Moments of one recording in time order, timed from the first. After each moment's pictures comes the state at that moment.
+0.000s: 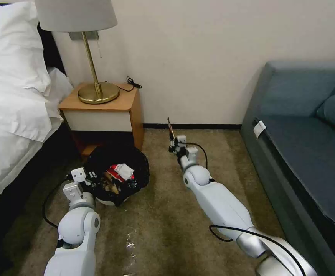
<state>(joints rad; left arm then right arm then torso) 1.25 -1.49 -0.62 -1.93 -0.28 0.42 -0.30 -0.57 1.41 -0.16 1.30 0.54 0.05 0.16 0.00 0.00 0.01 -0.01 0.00</state>
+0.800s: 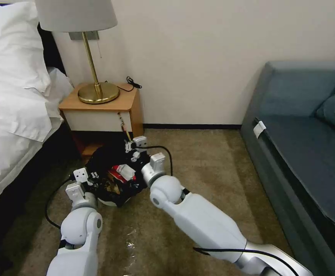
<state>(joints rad) 1.24 -1.50 -0.60 -1.93 -0.26 0.42 -0.31 -0.61 1.44 -0.44 1.55 0.61 0.01 0.29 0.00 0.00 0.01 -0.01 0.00</state>
